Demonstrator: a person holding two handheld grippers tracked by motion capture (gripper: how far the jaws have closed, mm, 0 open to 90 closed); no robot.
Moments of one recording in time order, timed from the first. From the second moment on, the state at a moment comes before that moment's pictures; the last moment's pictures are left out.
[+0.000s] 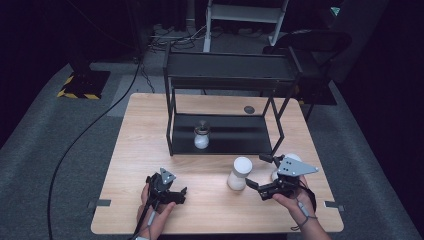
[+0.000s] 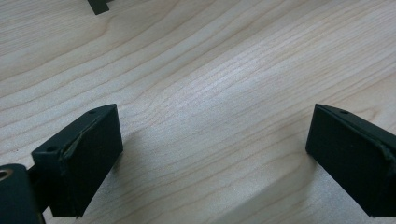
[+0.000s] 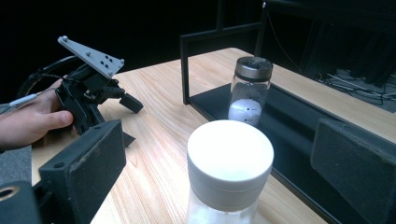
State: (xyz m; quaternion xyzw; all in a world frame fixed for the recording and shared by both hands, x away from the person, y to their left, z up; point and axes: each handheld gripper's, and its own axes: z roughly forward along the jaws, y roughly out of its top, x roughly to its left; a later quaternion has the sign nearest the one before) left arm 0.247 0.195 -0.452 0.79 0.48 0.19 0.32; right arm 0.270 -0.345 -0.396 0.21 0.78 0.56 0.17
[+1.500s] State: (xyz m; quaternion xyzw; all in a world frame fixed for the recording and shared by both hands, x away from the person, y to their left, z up) left arm 0.247 0.195 -0.452 0.79 0.48 0.18 0.32; right arm 0.307 -0.301 -0.407 0.25 0.83 0.48 0.14
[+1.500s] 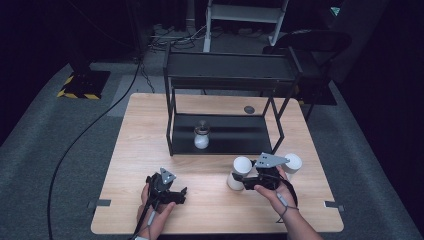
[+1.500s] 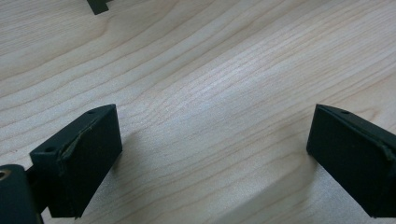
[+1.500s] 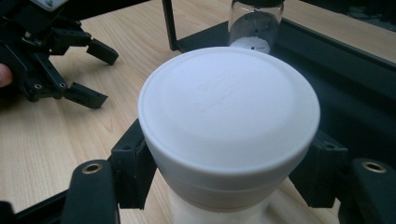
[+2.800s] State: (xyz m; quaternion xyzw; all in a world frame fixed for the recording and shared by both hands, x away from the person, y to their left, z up) left arm 0.248 0.195 -0.452 0.79 0.48 0.18 0.32; right arm 0.326 -0.297 -0.345 0.27 0.83 0.47 0.16
